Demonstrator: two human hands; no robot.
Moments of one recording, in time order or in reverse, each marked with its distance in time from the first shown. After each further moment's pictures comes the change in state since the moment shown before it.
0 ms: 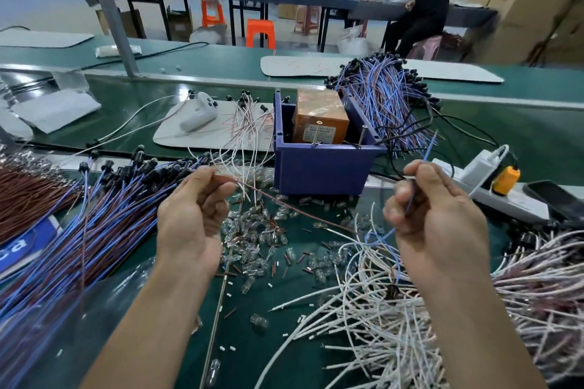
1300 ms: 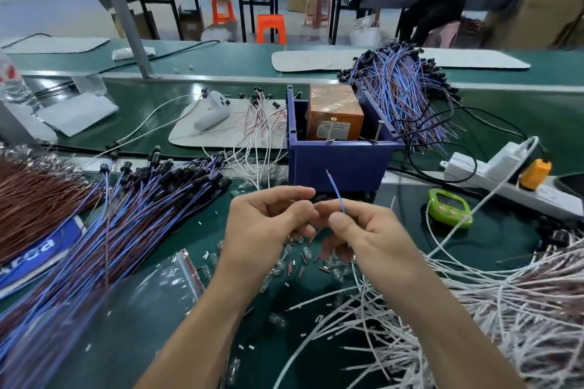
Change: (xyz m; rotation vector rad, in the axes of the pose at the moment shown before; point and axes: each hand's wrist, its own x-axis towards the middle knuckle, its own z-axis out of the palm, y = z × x) left_hand -0.020 -0.032 0.016 0.517 -0.434 0.176; right_hand -0.010 0.053 0.007 -0.770 -0.522 0.091
